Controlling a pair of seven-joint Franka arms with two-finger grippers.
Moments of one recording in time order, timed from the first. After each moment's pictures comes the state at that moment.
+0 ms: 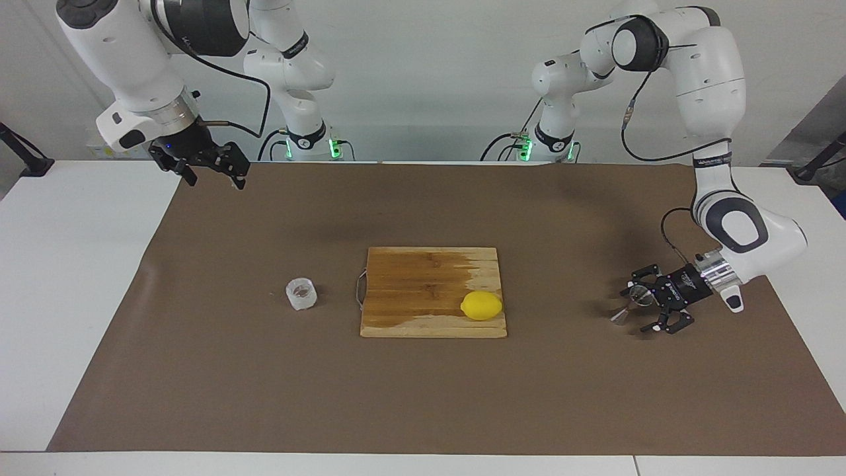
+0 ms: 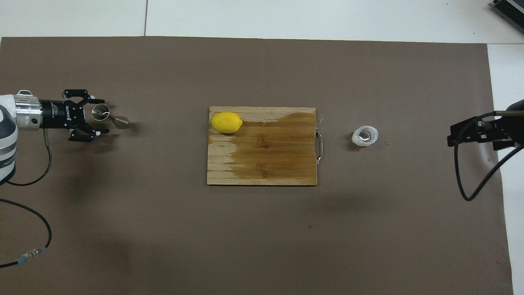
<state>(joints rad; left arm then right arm) 0.23 0.52 0.02 -1.78 -0.98 1.98 -0.92 -0.07 0.01 0.04 -1.59 0.01 1.51 0.07</state>
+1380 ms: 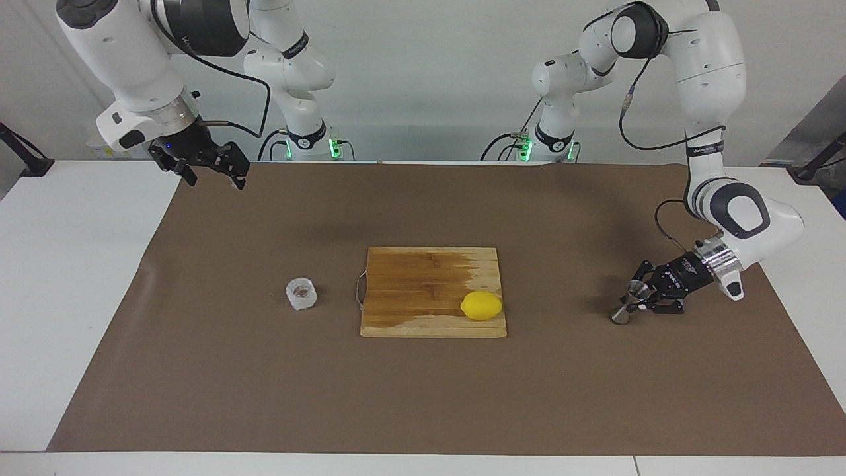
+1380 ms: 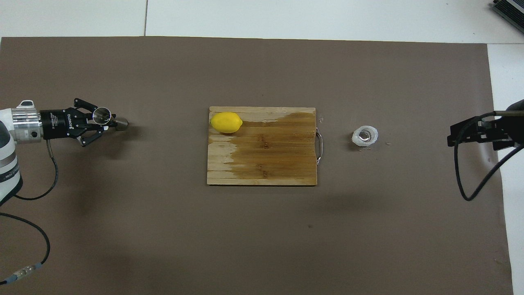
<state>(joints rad) 0.23 0.45 0.02 -1.83 -1.09 1.94 -0.84 -0.07 0.01 0.04 -1.59 0.01 1.51 0.07</state>
